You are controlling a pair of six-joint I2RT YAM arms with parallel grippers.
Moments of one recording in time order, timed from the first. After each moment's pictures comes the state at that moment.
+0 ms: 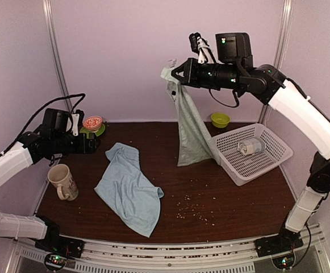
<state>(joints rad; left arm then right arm) -0.38 1.08 0.94 -0.50 -0.05 -0.27 0.85 1.70 2.08 -0.56 0.03 0.43</state>
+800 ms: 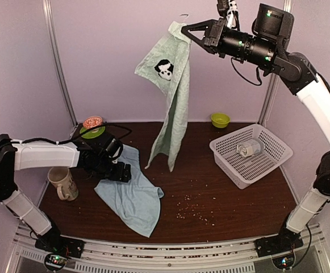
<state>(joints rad) -0.69 1.53 0.94 -0.46 -0.12 -0.51 0.82 1.64 2.24 -0.45 -0.20 0.46</state>
